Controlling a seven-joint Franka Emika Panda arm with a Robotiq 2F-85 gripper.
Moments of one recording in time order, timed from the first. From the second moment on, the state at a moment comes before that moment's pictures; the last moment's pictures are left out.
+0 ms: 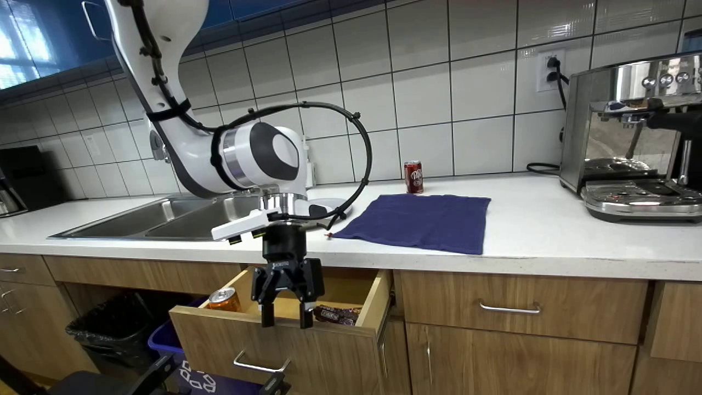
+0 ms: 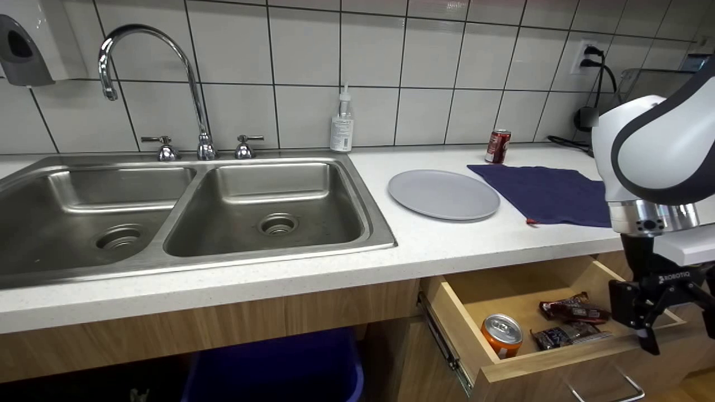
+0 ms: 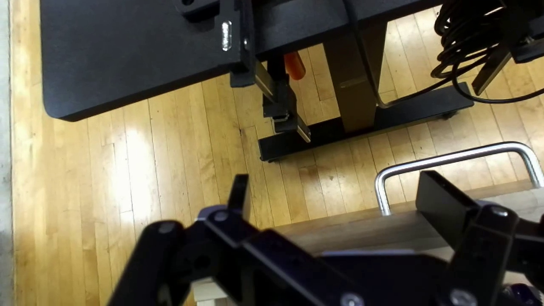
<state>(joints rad) 0.04 0.31 -0.15 -2.51 -0.22 2.27 0.26</state>
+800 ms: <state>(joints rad) 0.04 0.33 -0.15 -2.50 -0.22 2.26 0.20</state>
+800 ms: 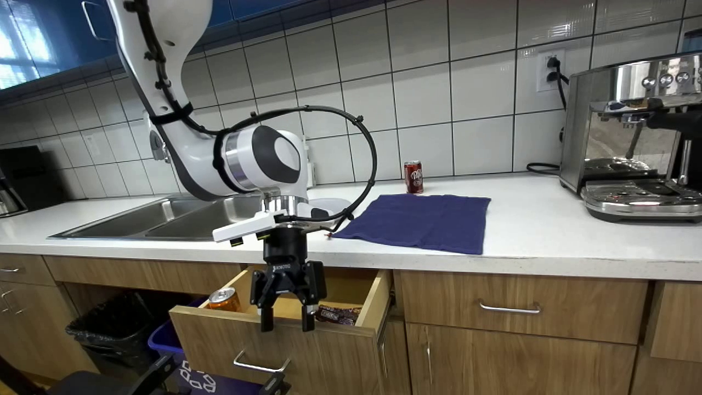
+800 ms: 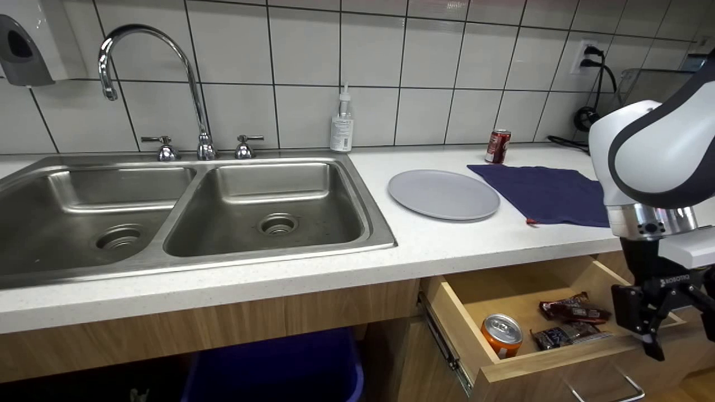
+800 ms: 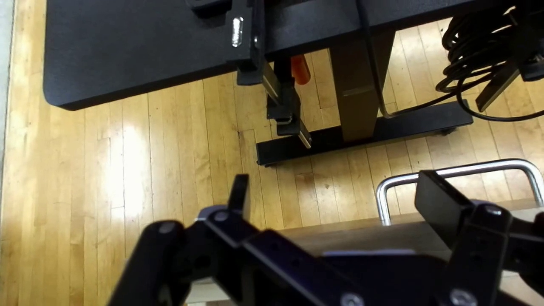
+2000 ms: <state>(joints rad) 0.04 0.34 -0.17 -2.49 -0.32 2.33 0.29</state>
